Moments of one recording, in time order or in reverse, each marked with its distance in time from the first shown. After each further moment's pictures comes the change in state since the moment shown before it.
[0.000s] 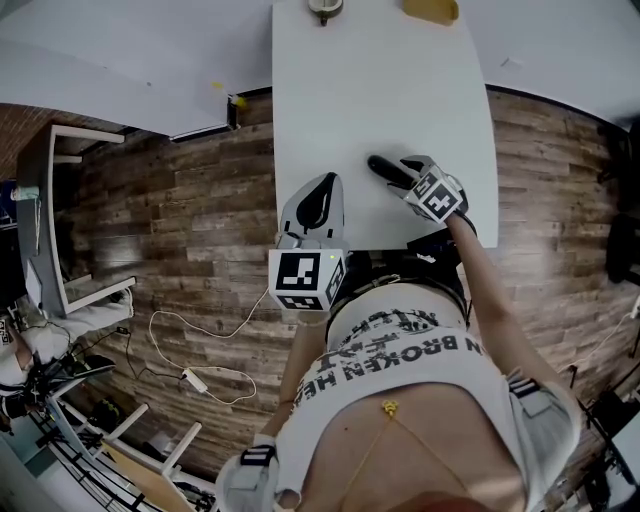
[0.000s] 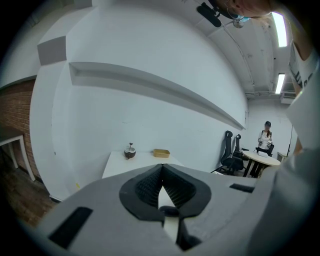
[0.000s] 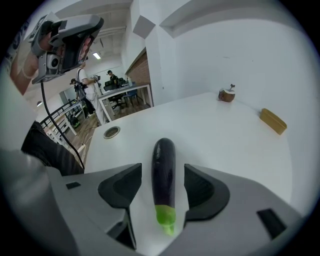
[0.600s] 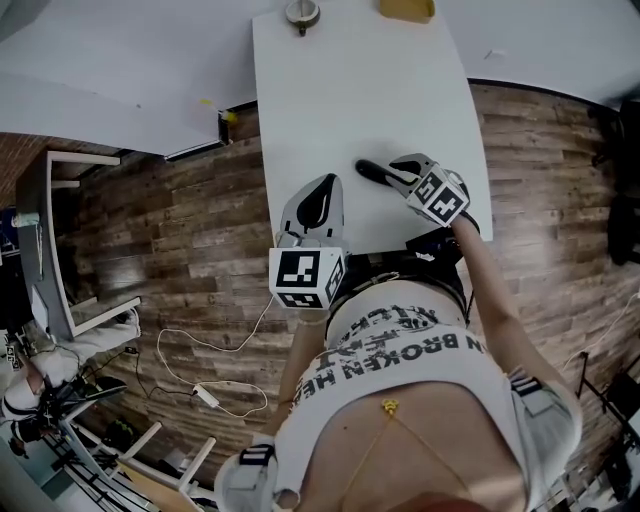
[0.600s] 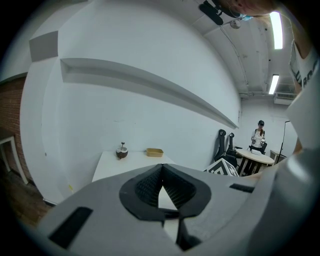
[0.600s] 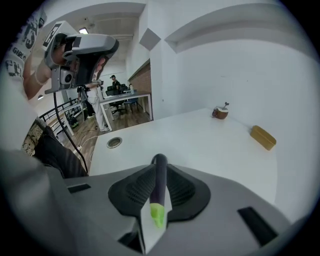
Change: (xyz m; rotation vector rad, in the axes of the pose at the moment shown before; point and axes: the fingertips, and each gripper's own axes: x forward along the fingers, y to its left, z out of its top) left arm 0.018 -0.020 0.000 0.023 0.018 -0.073; right arm -0.047 -0.007 0.027 -0.056 -0.112 -0.048
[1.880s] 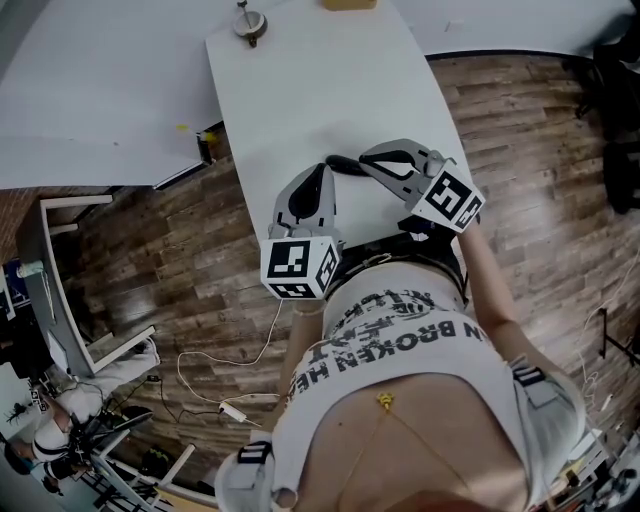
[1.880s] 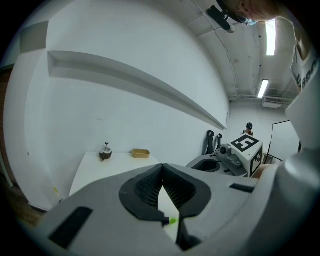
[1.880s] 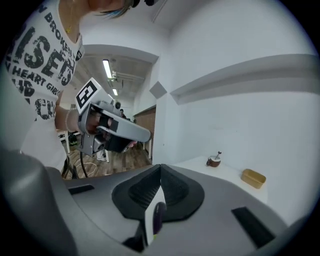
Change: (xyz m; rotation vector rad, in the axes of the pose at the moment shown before) left arm 0.024 -0.057 -0.001 0.024 -0.009 -0.130; right arm -0.131 0.026 0.085 -0.089 -0.499 -0.041
